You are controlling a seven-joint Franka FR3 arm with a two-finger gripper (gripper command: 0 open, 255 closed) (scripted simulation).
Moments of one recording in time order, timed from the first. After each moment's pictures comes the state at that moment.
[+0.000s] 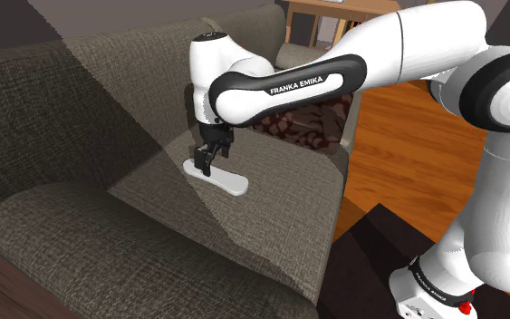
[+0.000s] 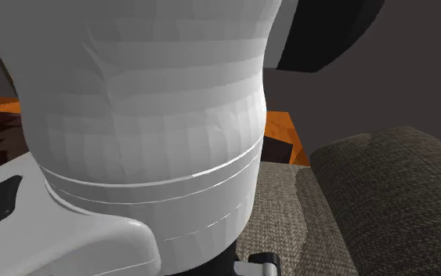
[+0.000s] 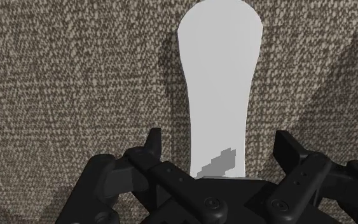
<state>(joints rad) 0.24 0.39 0.38 -1.60 -0.17 1.95 0.23</state>
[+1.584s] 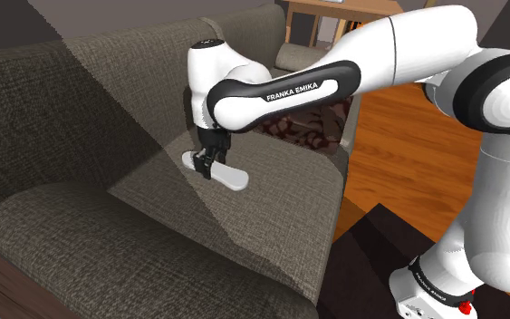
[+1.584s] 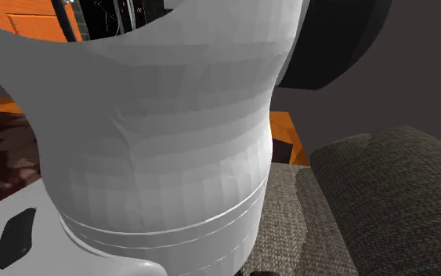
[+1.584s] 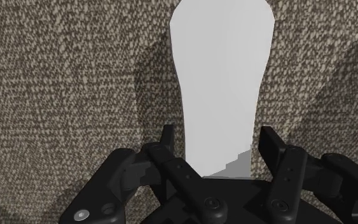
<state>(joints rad) 0.25 0.41 0.38 -1.59 -0.18 1.97 0.23</state>
